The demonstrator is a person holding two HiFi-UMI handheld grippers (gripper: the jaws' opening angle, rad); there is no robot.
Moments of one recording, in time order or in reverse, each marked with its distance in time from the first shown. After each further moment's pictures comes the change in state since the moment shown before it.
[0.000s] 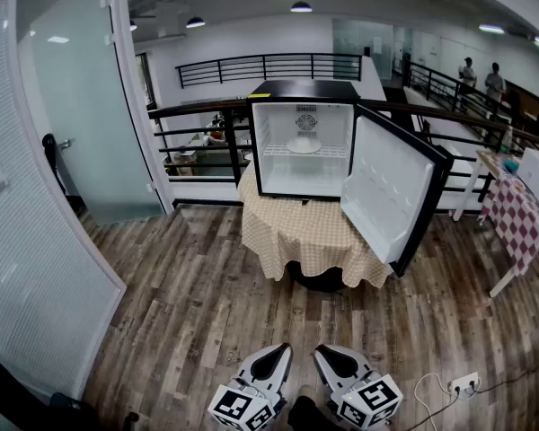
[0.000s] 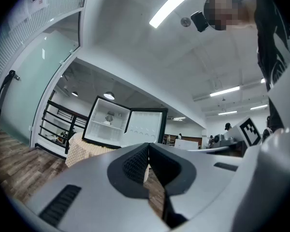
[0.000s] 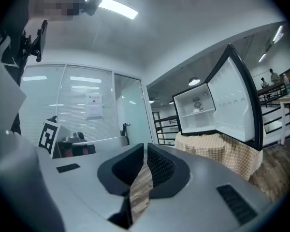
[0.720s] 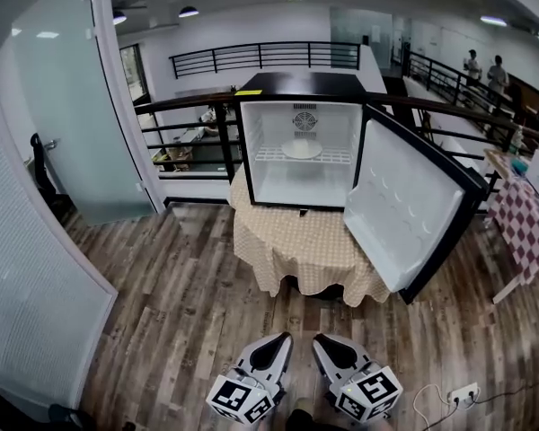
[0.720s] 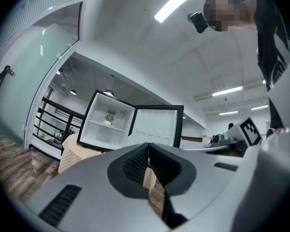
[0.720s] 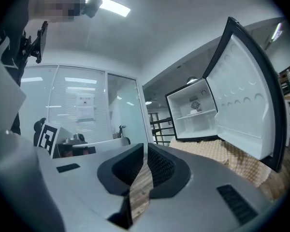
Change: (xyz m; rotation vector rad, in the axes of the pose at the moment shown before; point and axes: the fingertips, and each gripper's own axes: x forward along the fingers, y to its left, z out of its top) left arm 0.127 0.085 0.012 0.005 0.001 -0.010; right arm 0.104 -0.105 0.037 0.003 -0.016 -0.002
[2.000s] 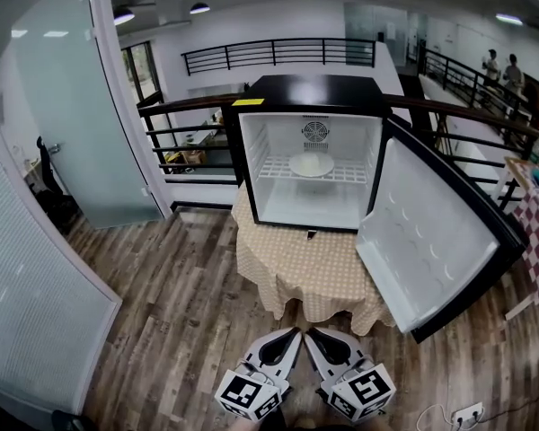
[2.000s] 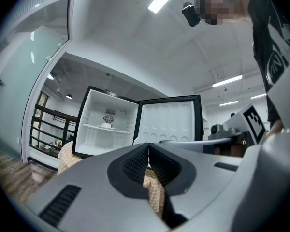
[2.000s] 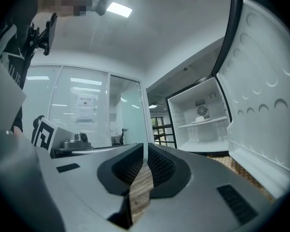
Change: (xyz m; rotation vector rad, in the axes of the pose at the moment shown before) left arm 0.114 0.058 0.011 0.092 0.036 0.009; right arm 0.099 -0.072 0.041 -0.057 -0.043 0.068
